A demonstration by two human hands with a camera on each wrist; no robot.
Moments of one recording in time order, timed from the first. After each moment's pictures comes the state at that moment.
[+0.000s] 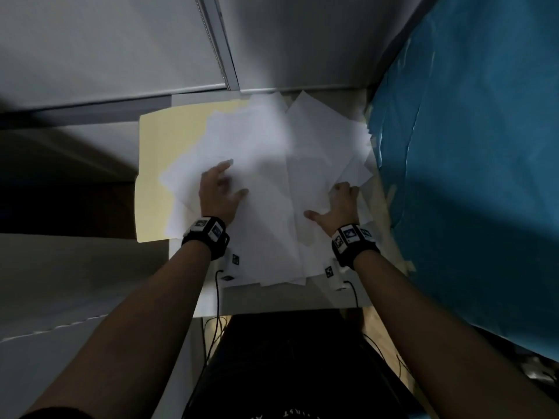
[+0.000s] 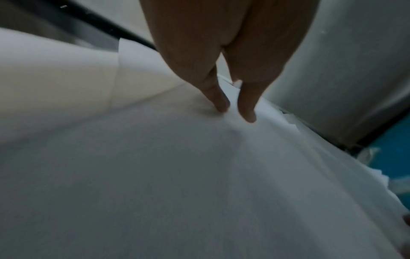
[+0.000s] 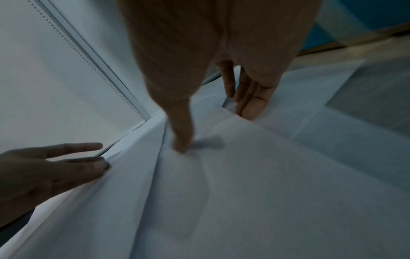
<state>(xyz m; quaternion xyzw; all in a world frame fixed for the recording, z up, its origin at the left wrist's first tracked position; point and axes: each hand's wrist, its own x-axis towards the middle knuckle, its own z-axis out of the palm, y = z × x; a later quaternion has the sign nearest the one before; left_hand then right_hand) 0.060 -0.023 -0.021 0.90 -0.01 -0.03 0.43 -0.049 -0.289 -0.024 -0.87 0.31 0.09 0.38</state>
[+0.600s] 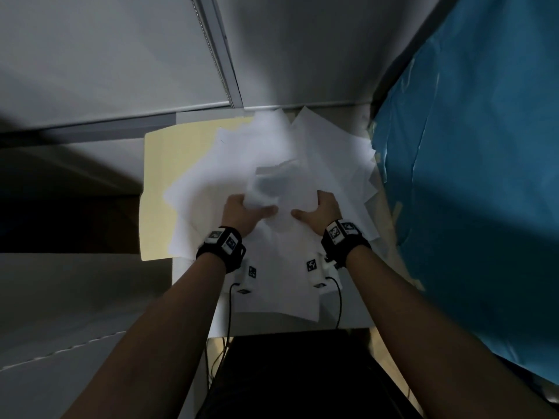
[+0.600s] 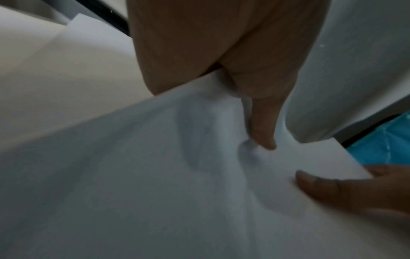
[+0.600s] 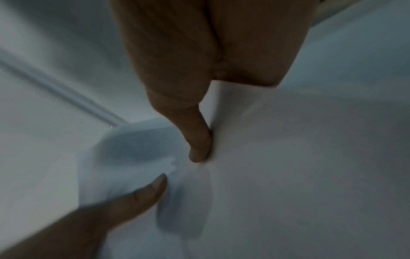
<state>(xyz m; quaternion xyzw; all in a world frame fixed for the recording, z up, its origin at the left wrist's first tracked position) 0.068 -0.060 -0.012 0.84 0.09 -0.27 0.47 0.001 -0.264 -0.006 -0.80 0.29 0.13 0.50</state>
